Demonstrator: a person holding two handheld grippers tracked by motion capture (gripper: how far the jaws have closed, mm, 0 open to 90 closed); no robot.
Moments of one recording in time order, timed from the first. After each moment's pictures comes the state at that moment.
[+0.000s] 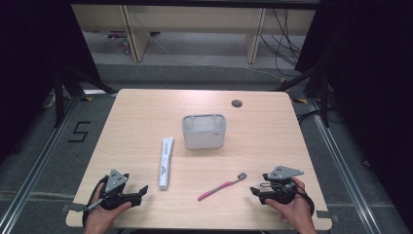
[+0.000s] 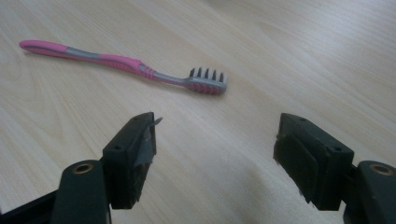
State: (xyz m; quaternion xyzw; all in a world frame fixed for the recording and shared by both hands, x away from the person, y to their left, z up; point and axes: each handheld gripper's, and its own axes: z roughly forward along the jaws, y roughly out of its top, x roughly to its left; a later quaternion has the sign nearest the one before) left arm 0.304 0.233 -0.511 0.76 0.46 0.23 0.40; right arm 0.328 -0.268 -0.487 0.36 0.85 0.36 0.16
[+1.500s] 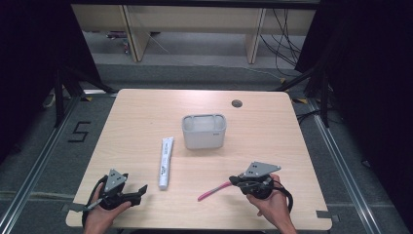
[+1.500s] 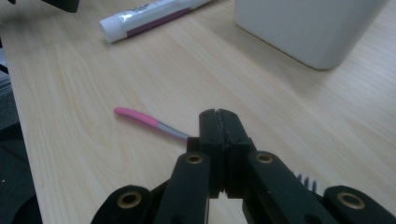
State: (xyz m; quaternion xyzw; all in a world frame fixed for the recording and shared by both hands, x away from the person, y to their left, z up) left arm 0.304 0.235 -0.511 0.75 0.47 0.23 0.40; right arm 0.330 -0.195 -0.464 0.28 0.86 0.42 0.12
